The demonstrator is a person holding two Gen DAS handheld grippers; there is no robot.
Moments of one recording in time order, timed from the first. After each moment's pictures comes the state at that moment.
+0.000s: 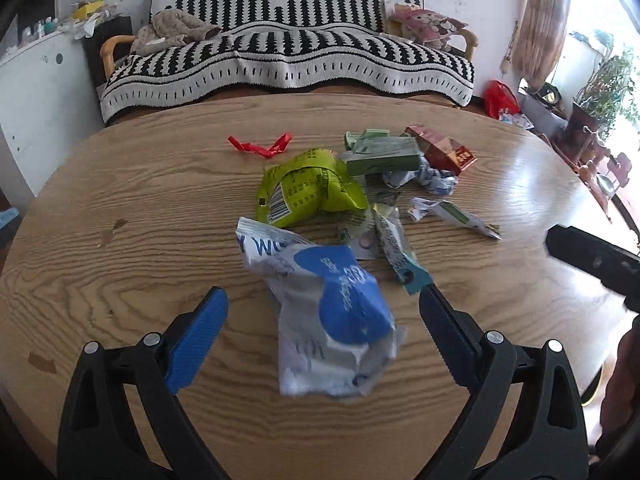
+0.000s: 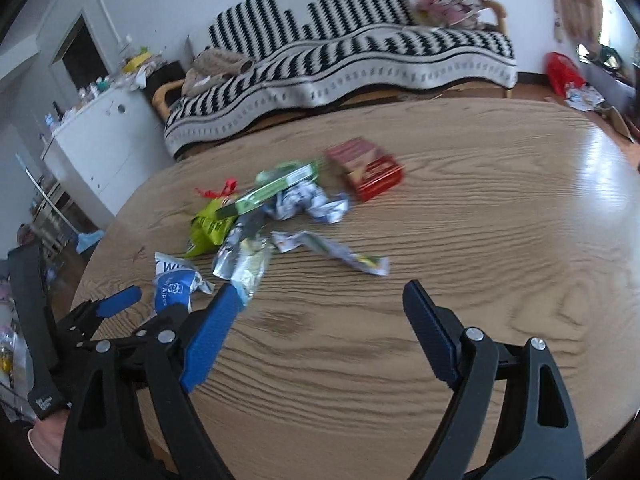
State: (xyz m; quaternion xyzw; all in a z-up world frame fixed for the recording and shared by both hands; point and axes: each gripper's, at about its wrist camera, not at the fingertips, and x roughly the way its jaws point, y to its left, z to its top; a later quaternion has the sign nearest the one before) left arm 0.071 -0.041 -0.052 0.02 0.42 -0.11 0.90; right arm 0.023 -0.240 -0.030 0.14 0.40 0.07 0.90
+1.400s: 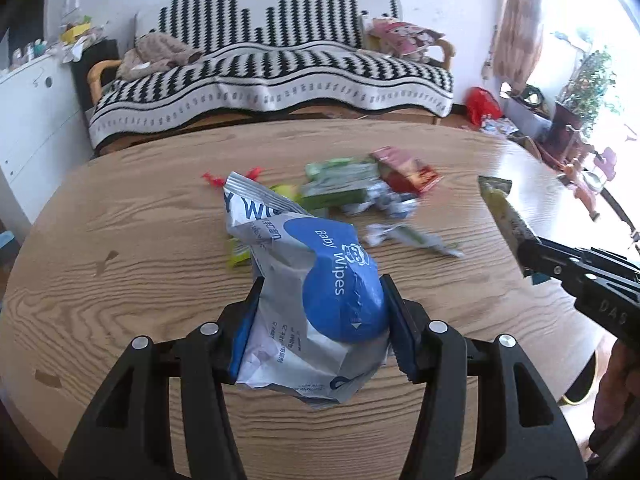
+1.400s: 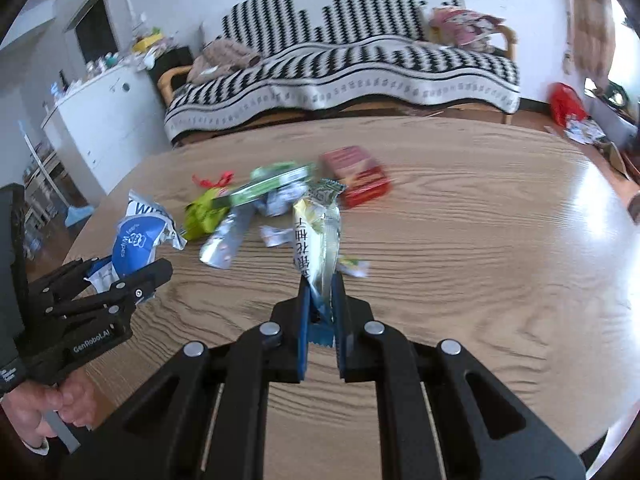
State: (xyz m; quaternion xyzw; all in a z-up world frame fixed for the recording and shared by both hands) left arm 0.052 -0.076 -0.019 0.03 0.39 -0.15 0.91; right arm -0.002 -0.264 -0.011 0.09 0.39 0.06 0.91
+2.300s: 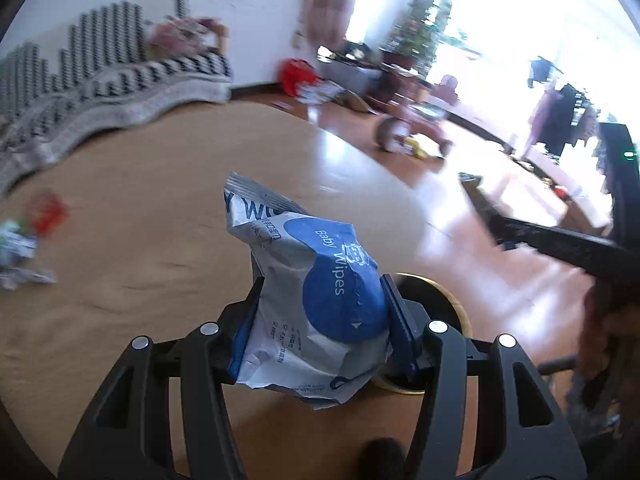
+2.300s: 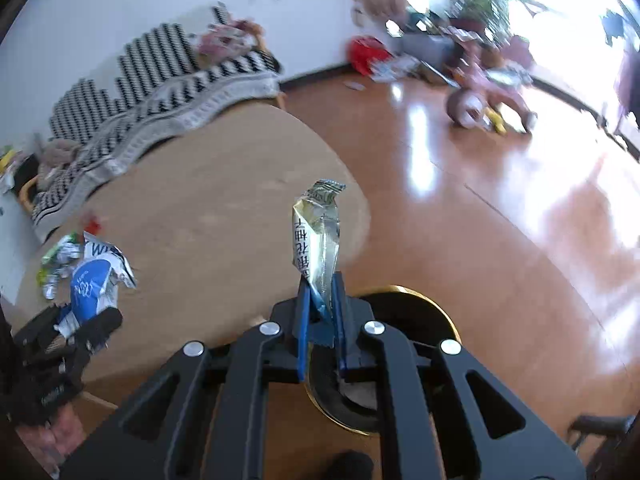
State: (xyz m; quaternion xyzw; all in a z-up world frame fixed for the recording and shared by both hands) left arm -0.107 -0.399 -0.036 0.08 0.37 -0.43 0.82; right arm -0.264 -0.610 -0.034 0.21 0.39 -0.22 0.87
